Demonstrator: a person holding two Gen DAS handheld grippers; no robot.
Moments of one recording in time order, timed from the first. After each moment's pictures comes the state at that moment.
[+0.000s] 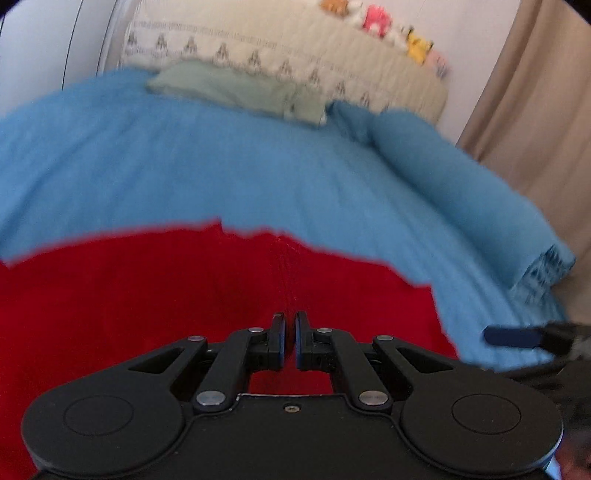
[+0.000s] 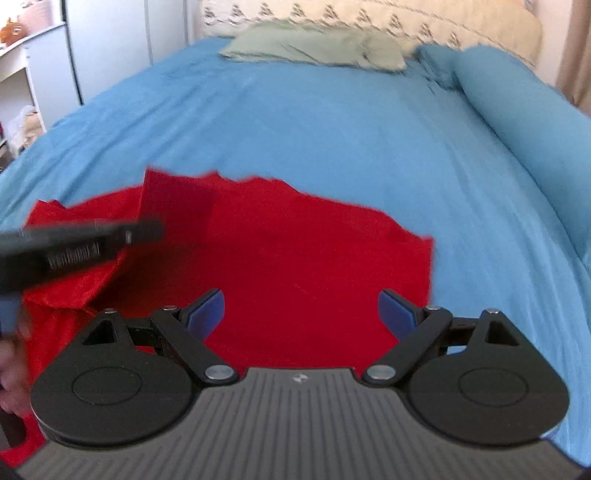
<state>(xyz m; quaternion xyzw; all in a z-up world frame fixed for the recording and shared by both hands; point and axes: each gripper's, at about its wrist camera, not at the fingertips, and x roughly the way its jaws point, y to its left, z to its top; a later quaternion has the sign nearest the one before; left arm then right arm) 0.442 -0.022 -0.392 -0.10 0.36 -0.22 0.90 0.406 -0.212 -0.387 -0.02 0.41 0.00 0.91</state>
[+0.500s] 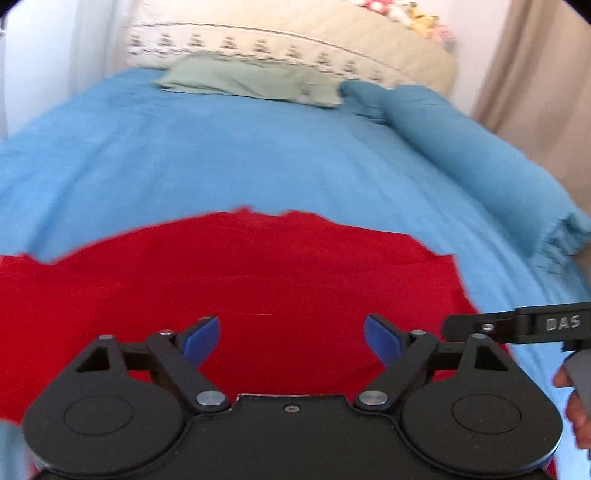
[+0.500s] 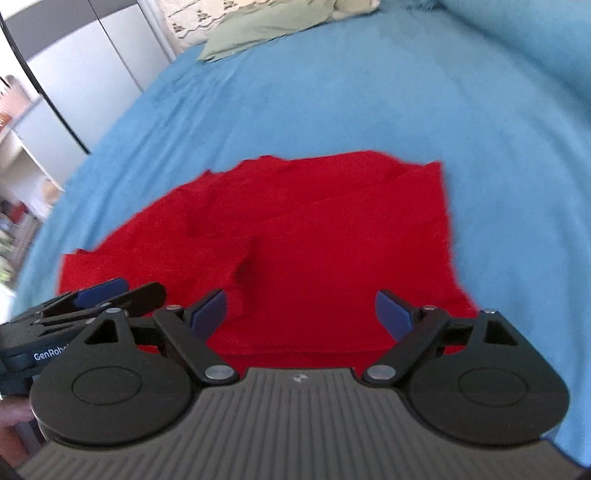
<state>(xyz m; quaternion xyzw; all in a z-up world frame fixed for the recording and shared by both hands) 0.434 0.009 -0.378 -0.04 0.38 -0.18 0.91 0.412 -0.270 -0.411 0.17 0.45 0.05 0.88</state>
